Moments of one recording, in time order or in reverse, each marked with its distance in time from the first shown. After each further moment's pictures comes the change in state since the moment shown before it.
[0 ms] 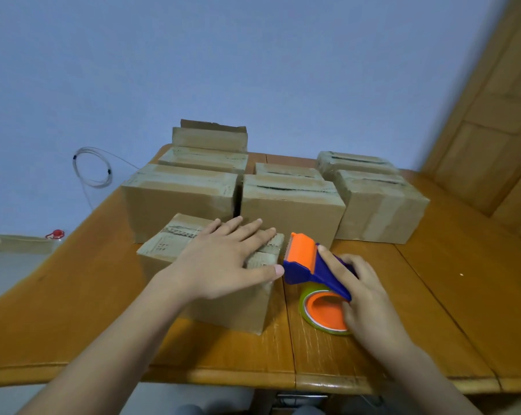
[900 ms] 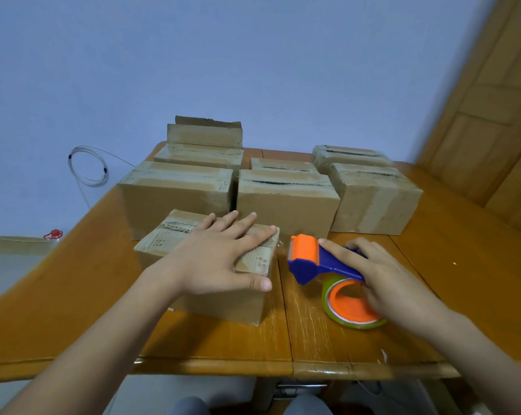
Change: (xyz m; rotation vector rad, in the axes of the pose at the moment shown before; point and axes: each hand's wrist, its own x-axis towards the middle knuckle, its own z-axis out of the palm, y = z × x) left_hand -0.004 -0.010 0.001 0.058 -0.029 0.125; right_hand 0.013 -0.002 -0.060 -0.204 -0.321 -0.042
